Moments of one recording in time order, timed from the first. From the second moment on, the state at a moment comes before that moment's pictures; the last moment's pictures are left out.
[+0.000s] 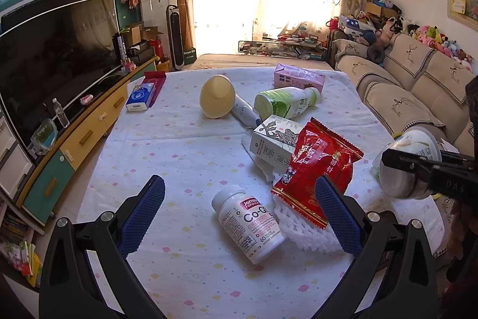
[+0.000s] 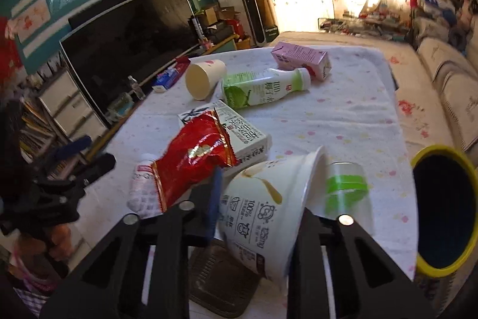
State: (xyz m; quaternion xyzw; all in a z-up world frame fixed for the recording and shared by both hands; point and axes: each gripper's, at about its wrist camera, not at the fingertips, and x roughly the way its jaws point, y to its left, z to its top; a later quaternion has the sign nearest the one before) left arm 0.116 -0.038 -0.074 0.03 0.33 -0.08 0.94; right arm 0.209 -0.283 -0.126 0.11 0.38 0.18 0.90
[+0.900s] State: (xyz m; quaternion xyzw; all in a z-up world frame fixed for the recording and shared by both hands) left arm 0.114 -0.054 -0.074 0.04 0.33 -0.10 0.94; right arm 0.198 -0.375 -0.020 0.19 0.29 0.18 0.92
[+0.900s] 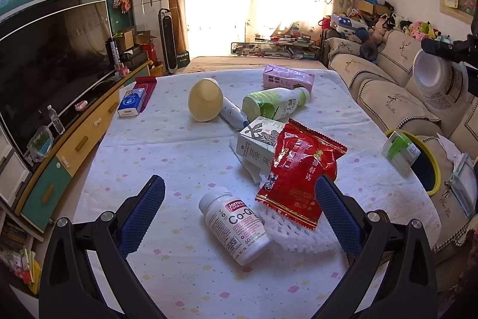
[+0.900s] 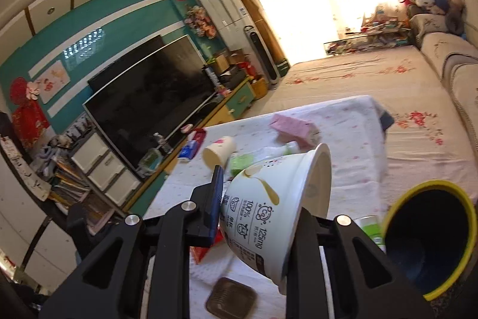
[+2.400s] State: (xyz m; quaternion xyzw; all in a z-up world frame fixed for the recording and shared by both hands) left arm 0.112 -0.156 -0.131 0.08 0.48 -0.24 0.84; right arm 0.243 -0.532 -0.210 0.13 0.49 -0.08 0.86
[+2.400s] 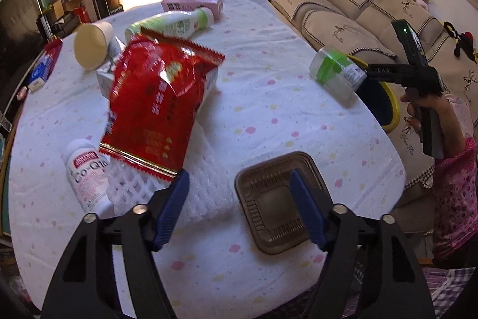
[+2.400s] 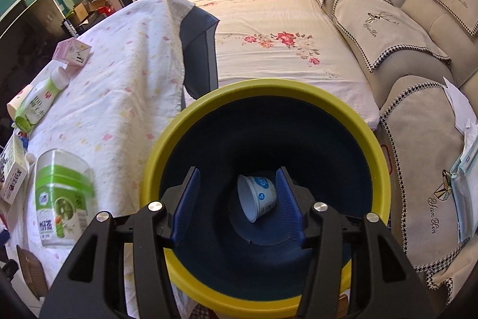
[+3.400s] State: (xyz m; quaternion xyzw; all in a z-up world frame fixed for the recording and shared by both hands) left arm 0.097 -0.200 -0.123 0.11 0.47 -0.31 0.82; right arm 0.200 -0.526 -0.186 0.15 0.44 -0.07 0.88
